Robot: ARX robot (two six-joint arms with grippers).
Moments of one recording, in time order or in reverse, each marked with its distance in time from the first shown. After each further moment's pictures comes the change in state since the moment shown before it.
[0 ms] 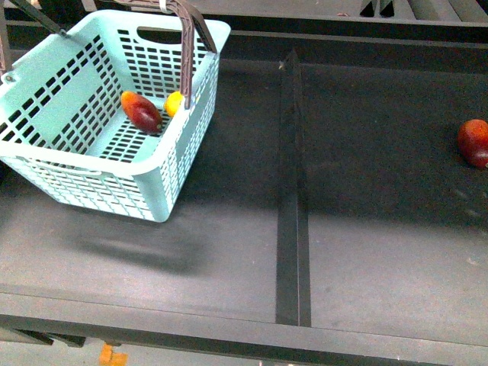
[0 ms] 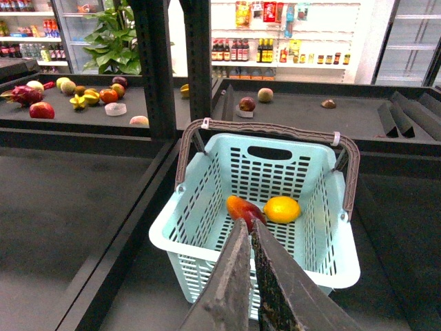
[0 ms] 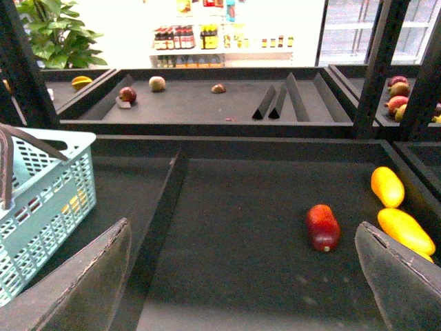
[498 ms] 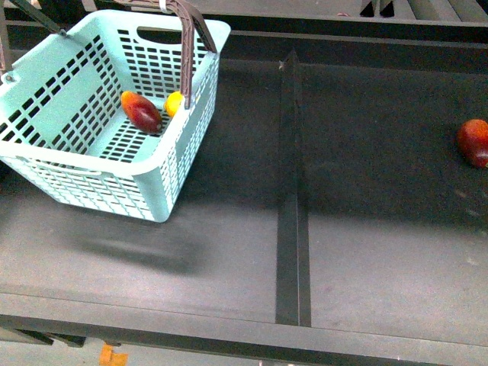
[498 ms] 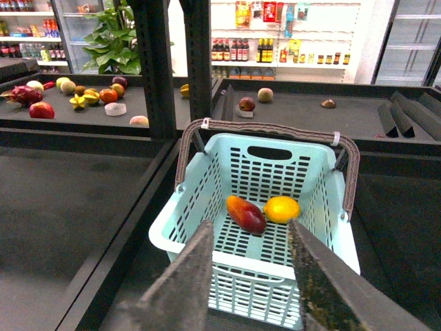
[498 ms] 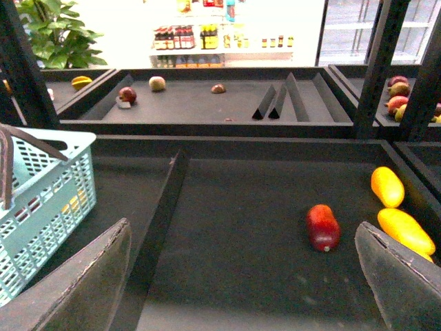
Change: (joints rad) left arm 0.000 0.000 0.000 0.000 0.000 0.000; right arm 0.000 0.000 0.000 0.000 0.000 0.000
